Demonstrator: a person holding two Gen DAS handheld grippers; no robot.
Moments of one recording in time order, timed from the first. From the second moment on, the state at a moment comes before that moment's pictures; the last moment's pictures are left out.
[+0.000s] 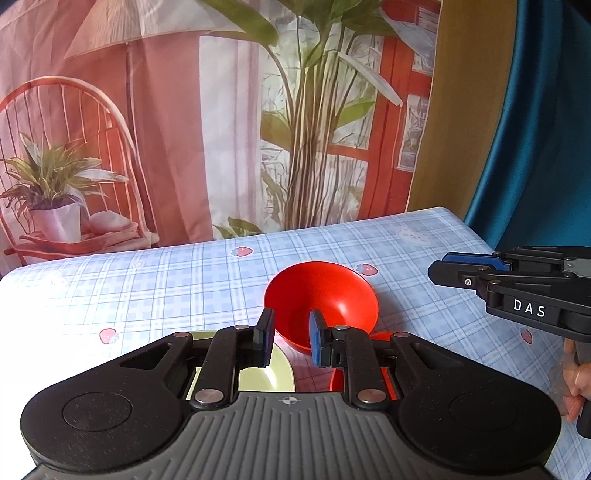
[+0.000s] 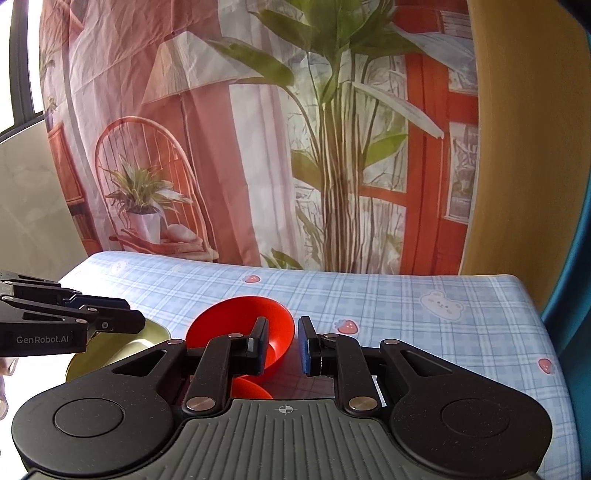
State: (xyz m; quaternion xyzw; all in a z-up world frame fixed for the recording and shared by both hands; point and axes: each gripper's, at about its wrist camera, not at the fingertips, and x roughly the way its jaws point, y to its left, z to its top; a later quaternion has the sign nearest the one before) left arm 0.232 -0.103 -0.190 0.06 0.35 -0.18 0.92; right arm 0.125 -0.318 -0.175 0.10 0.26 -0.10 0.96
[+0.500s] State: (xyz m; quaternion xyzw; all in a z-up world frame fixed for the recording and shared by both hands) left arm 0.272 -0.095 -0.212 0.04 0.39 -0.17 0.91; right arm 0.150 -0.346 -0.193 0.12 0.28 -0.11 0.94
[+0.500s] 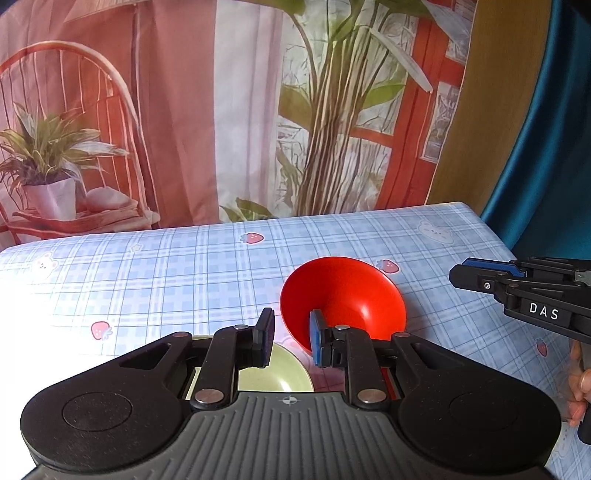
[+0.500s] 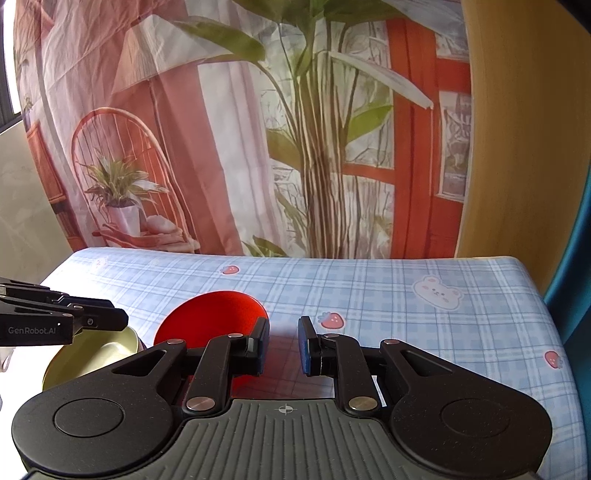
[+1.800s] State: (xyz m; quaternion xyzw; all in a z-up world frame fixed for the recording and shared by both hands) left arm 0.330 -0.111 -0.251 0.07 0.43 -0.17 0.89; right arm 0.200 -0.345 -0.241 0.17 0.34 -0.08 0.92
